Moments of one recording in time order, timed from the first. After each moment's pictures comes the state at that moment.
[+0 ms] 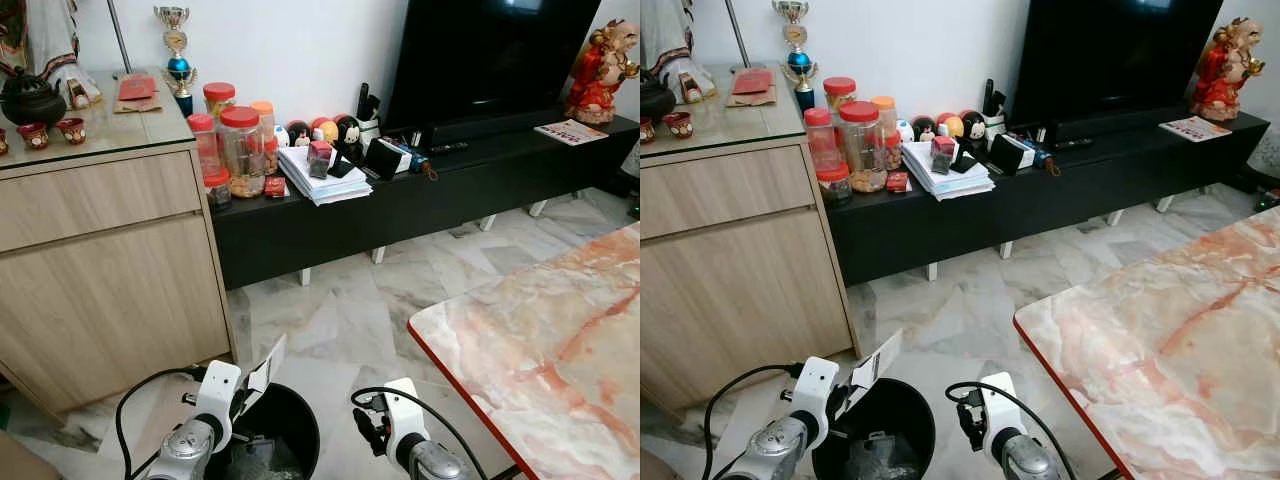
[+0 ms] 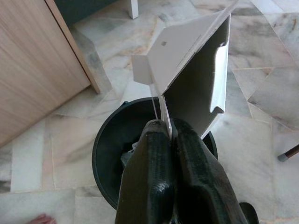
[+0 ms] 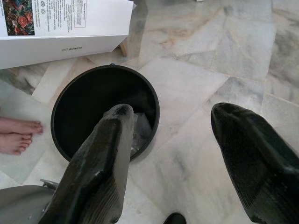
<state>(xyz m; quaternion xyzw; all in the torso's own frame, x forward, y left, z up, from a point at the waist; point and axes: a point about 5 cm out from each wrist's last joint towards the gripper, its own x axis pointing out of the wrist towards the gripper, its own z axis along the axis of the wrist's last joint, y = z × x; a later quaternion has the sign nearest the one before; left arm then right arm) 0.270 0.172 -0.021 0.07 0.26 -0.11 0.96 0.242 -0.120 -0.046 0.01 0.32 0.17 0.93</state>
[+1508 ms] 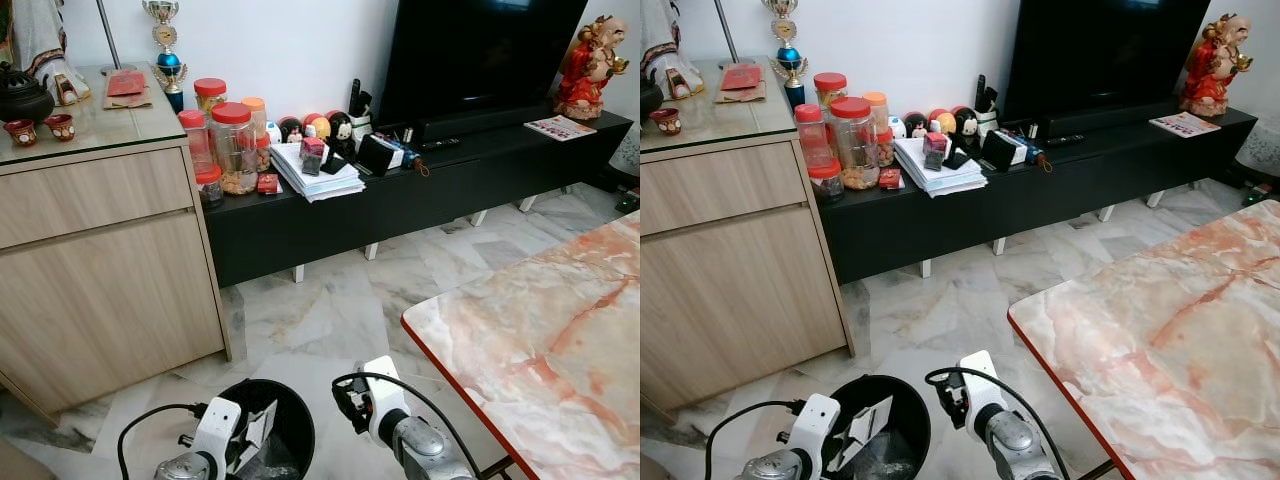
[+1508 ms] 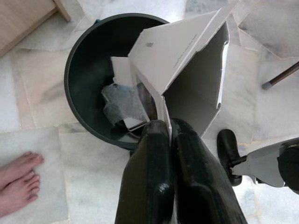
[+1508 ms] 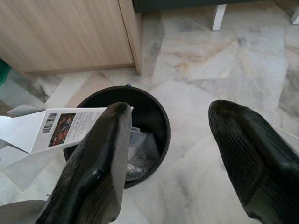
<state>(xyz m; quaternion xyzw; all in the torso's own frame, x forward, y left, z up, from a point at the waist) 0.236 0.178 -0.053 0.07 0.40 -0.13 0.90 0.265 -0.097 -0.024 -0.01 0.27 0.23 0.93</state>
